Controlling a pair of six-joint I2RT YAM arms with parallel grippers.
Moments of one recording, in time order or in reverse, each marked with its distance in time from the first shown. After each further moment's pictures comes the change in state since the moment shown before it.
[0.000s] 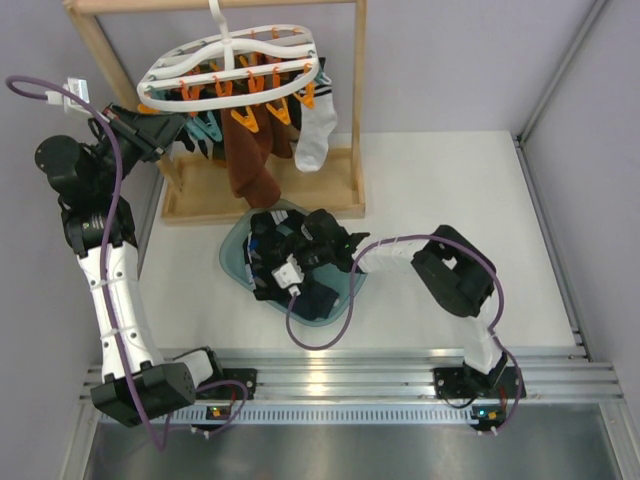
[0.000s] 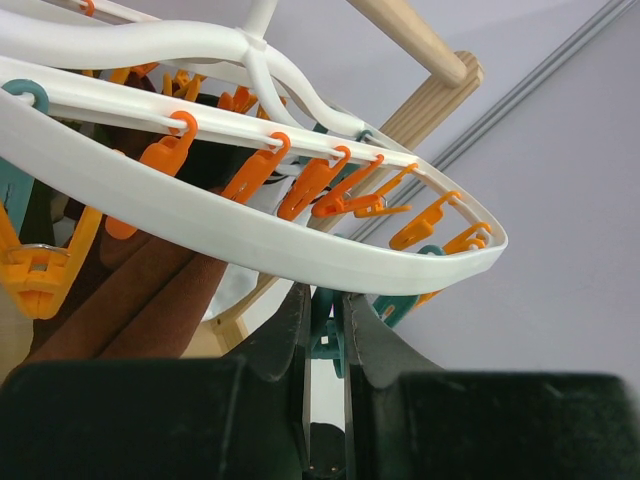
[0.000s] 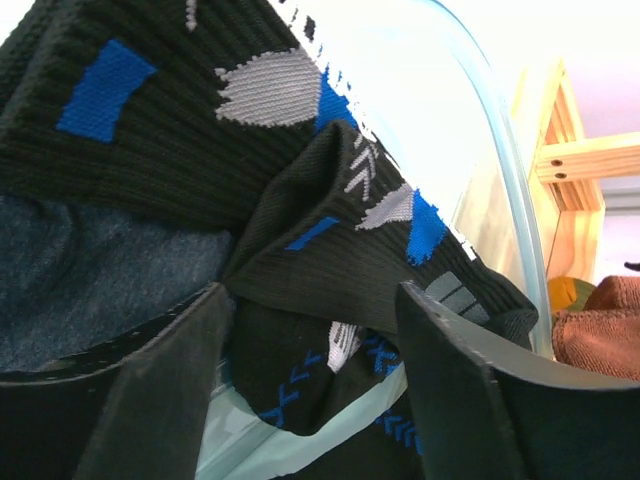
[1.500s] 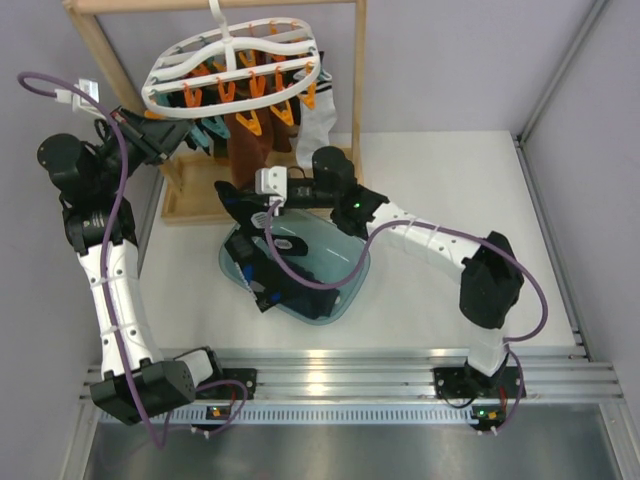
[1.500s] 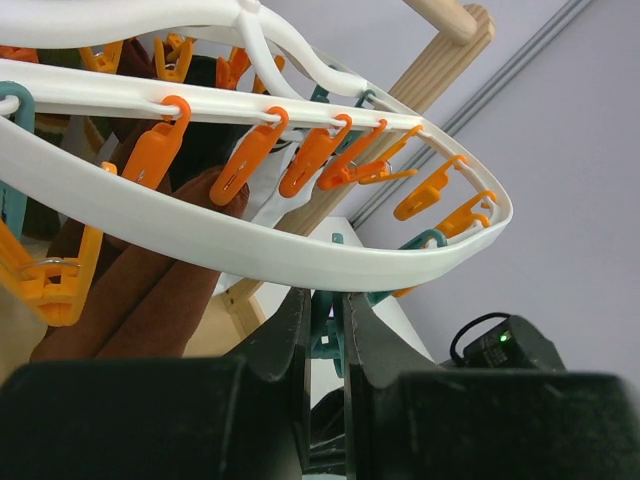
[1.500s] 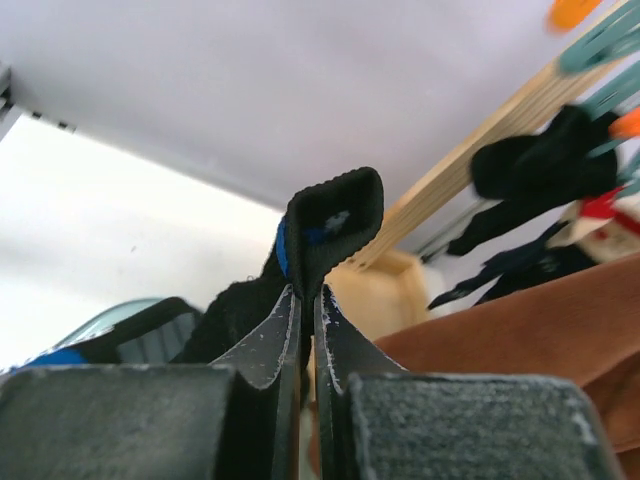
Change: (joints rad) left arm 0.000 0.009 -0.003 -0.031 0.060 0.081; right arm -0.007 -0.166 0.338 0.087 -0.008 0.746
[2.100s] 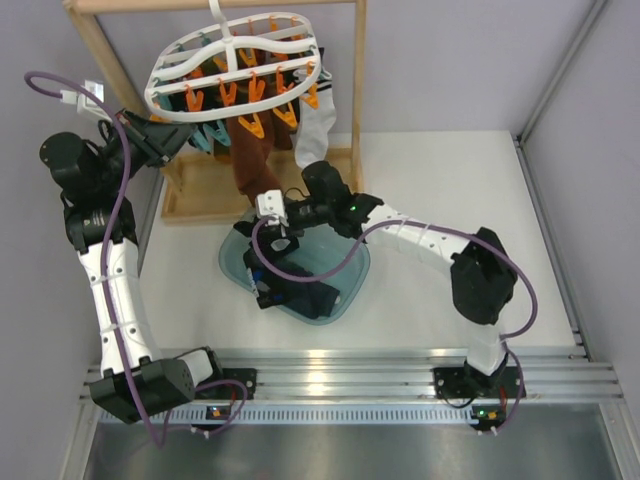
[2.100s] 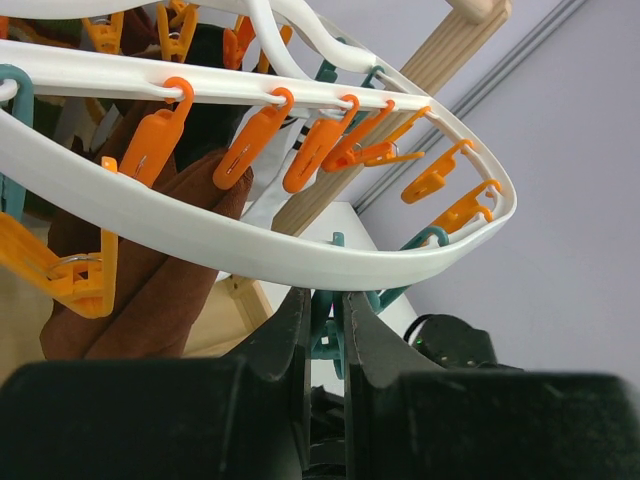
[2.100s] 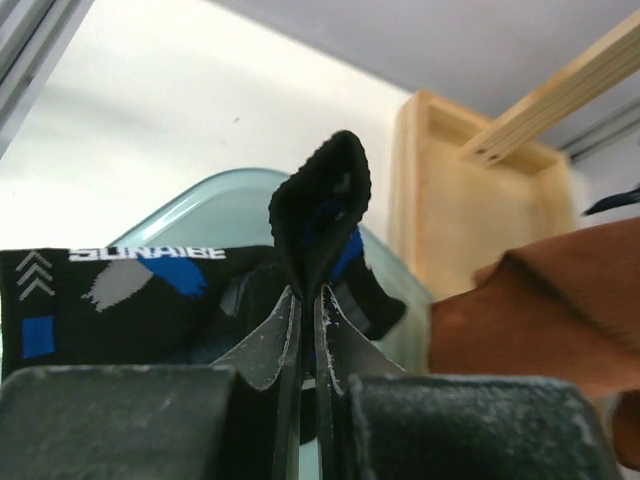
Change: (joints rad) left arm -0.002 0.007 0.000 -0.047 0.019 0.040; right arm -0.015 0.016 -0.009 -0.325 -0.039 -0.113
